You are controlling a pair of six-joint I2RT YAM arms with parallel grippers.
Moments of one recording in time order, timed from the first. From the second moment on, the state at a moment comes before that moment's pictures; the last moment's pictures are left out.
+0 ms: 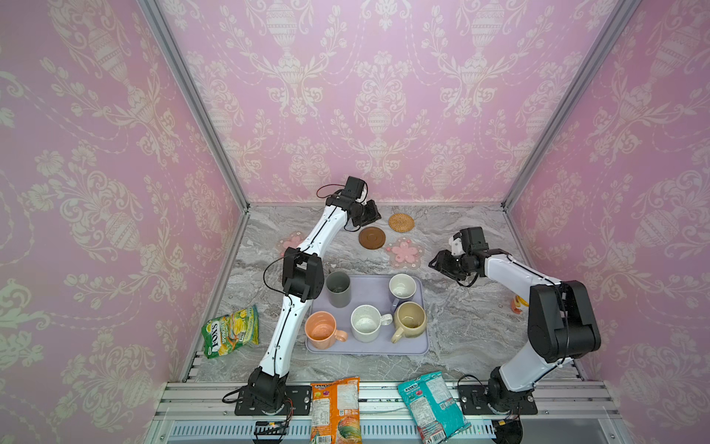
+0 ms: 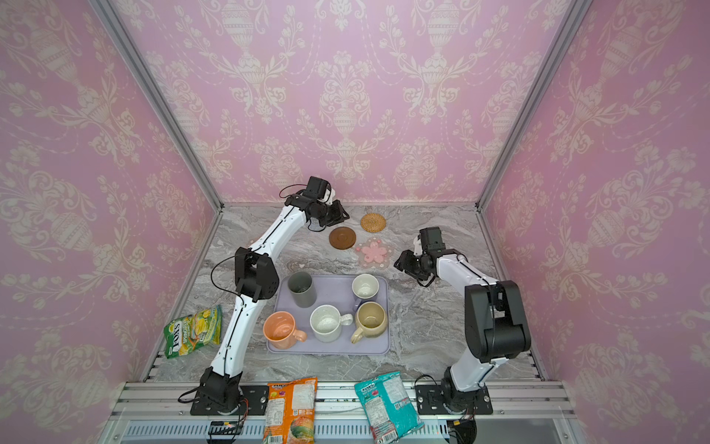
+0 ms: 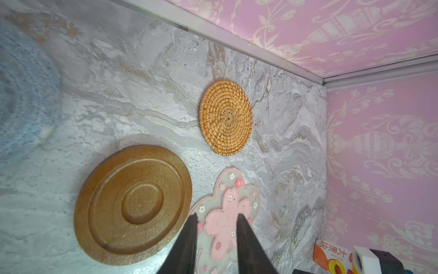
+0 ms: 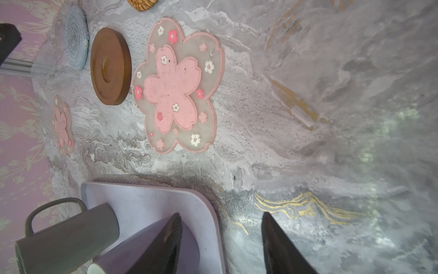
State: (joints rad) left arm -0.35 2.57 2.57 -0.86 0.40 -0.64; right arm 0.10 1.65 1.03 -0.39 -0.35 0.52
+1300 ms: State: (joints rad) left arm 0.34 2.01 1.55 -0.62 0.44 -0.48; right arm 0.60 2.34 2.08 -0.49 -0.40 0.71
